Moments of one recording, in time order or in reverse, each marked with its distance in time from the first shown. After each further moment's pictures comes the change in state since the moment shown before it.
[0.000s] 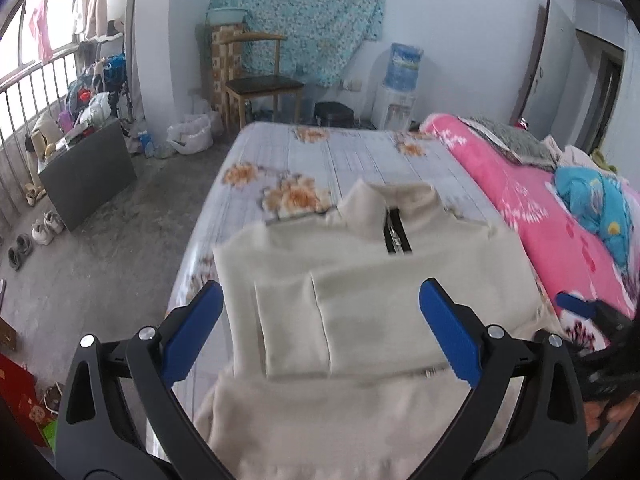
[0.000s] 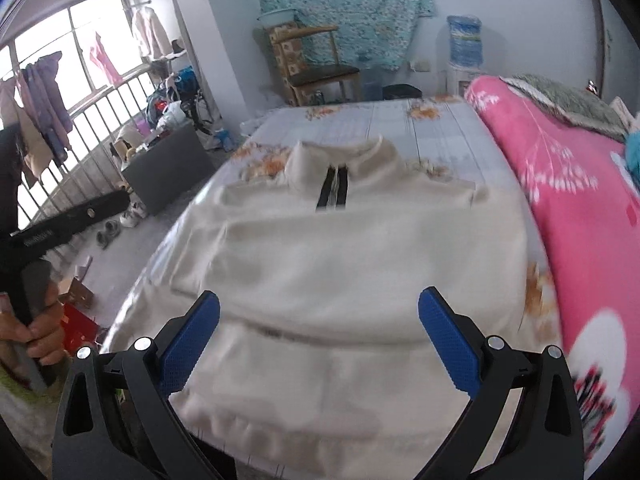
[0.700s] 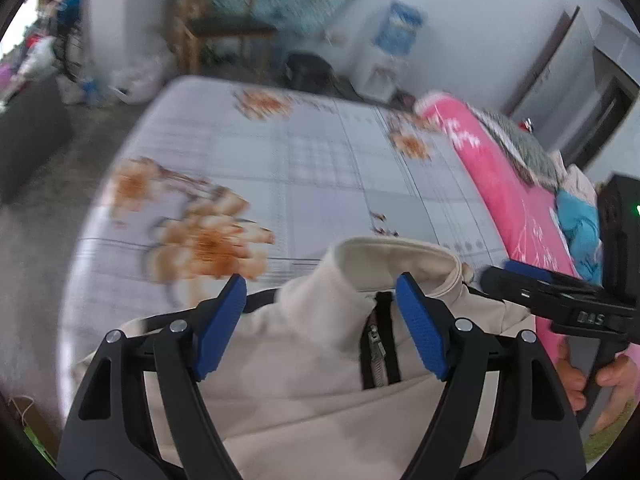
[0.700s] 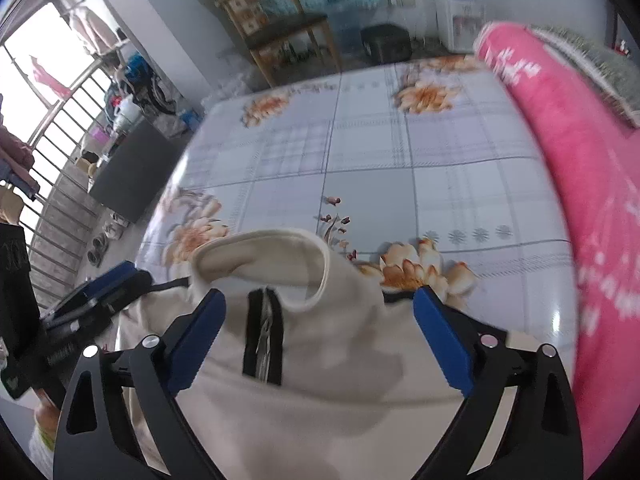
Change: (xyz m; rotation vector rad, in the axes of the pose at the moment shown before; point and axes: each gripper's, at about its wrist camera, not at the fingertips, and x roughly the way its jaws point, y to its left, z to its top) left arm 0.230 -0.026 0.106 -0.099 0.238 -0.189; right arm 0.208 -0.091 0.182 0.156 0.272 0.014
